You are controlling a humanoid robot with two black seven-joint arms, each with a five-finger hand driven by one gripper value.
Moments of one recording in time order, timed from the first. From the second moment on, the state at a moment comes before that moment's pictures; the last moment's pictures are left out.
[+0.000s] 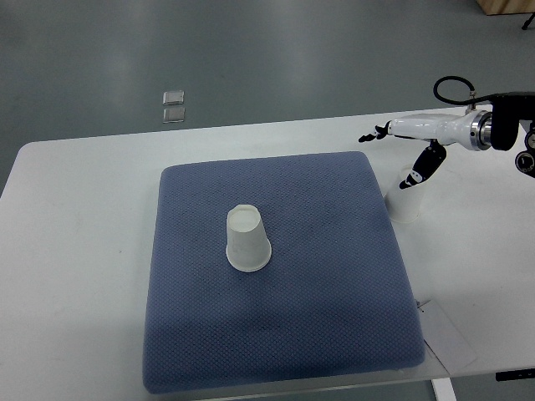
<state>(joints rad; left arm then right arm) -0.01 0.00 -0.05 -0.16 0.05 0.10 -0.05 1.11 -0.70 0.11 1.09 -1.39 0.24 0.25</state>
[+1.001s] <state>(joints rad) -0.01 0.00 -0.05 -0.16 0.05 0.10 -0.05 1.05 -0.61 0.00 0.90 -1.49 0.14 0.25</state>
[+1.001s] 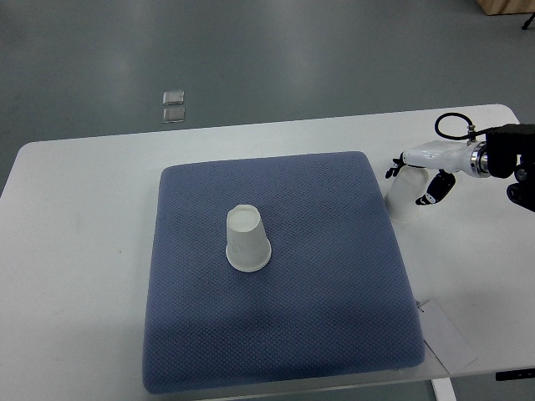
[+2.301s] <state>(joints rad) -0.01 0.00 -0.05 -0.16 0.05 0.10 -0.05 1.37 -0.51 0.24 1.33 -1.46 0.36 0.40</state>
